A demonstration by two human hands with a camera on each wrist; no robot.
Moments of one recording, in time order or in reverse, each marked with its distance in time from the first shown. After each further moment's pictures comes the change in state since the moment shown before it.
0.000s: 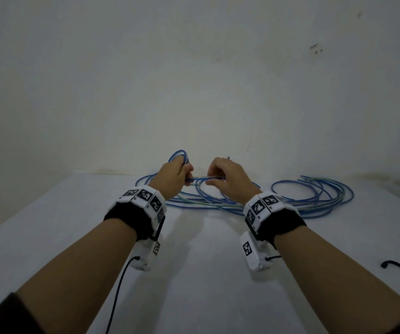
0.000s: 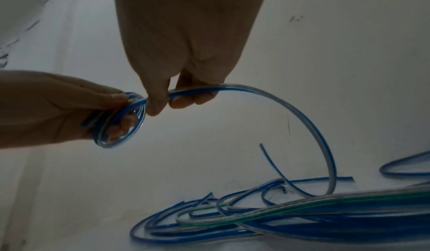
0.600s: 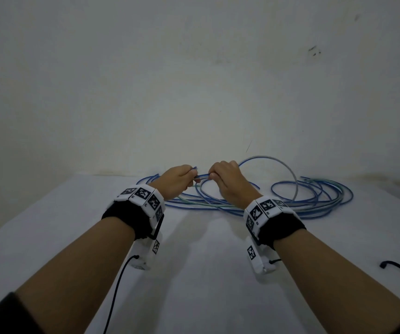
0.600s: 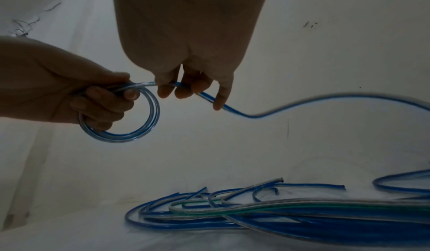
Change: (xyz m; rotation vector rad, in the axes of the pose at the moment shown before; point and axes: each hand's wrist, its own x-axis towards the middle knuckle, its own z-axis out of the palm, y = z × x) left_hand -0.002 0.006 0.000 -0.143 -0.243 -0.090; right_hand -0.002 0.002 0.006 -0.247 -0.005 -0.114
